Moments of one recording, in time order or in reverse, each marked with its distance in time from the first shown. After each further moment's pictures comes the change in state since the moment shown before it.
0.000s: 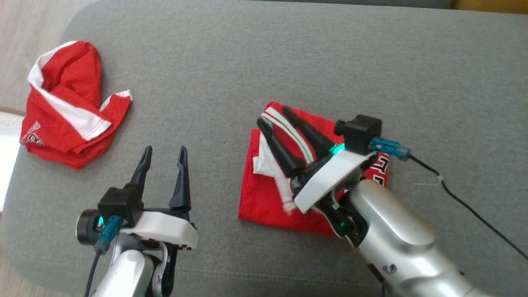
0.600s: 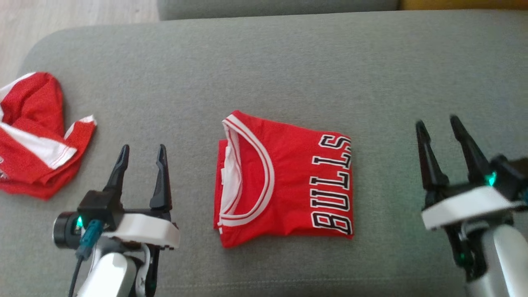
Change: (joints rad) left arm 0.024 0.058 0.030 -0.050 0.011 0.036 0.000; right arm 0.417 -0.121 -0.634 -0.393 -0.427 0.000 0.042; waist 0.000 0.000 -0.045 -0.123
